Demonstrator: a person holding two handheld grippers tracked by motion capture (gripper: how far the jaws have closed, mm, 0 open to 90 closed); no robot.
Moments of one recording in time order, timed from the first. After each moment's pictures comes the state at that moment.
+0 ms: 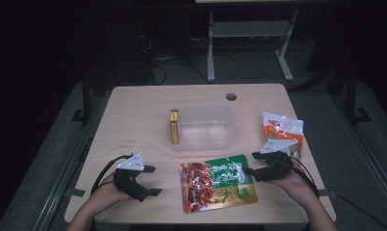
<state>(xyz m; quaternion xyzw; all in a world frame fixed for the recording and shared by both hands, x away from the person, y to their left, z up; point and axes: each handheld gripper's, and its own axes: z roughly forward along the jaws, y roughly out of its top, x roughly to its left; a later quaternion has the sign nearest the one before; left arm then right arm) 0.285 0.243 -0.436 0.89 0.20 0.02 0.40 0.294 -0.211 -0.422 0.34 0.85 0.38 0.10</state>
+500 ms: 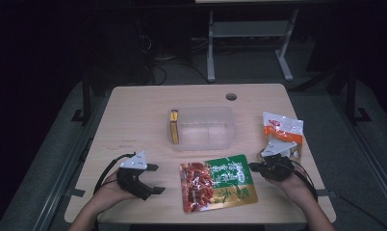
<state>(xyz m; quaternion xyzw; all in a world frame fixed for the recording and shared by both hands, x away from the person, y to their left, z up) 0.286 0.234 -0.433 0.89 0.20 0.02 0.40 0.299 -0.217 -0.442 0.35 0.86 0.36 0.08</state>
